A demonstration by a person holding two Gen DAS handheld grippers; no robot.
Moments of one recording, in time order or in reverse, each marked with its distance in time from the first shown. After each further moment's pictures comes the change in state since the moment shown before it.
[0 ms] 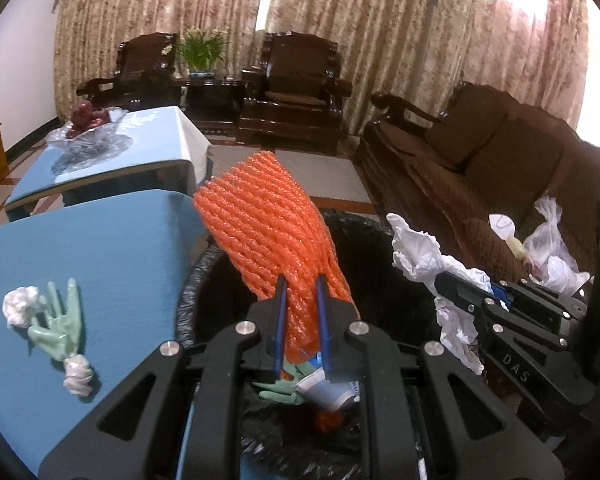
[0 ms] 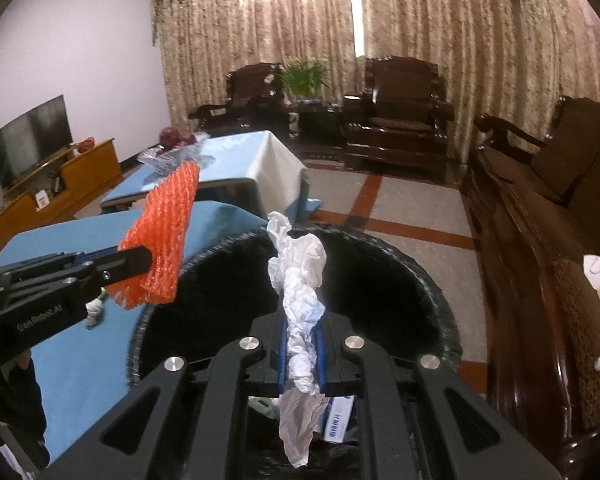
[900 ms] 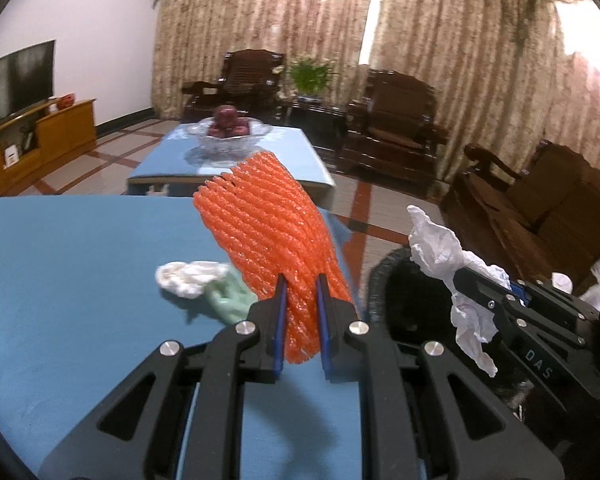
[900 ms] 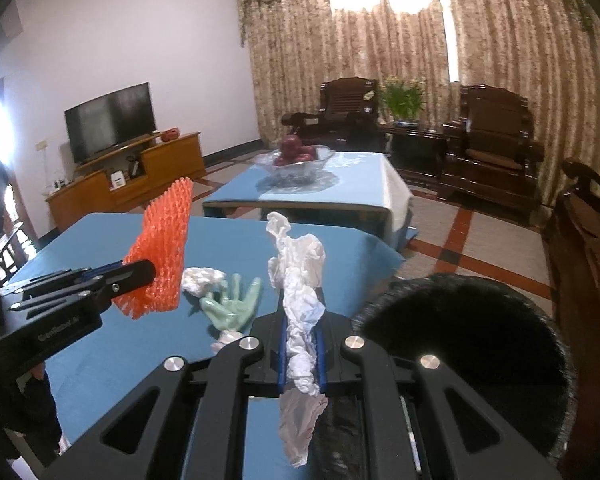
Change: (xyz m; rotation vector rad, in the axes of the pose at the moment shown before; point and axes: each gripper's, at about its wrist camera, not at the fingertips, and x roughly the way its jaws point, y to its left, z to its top) left arm -0.138 0.117 -0.026 -0.187 -0.119 0.272; right arm -0.022 0.149 0.019 -0.143 -0.064 0.260
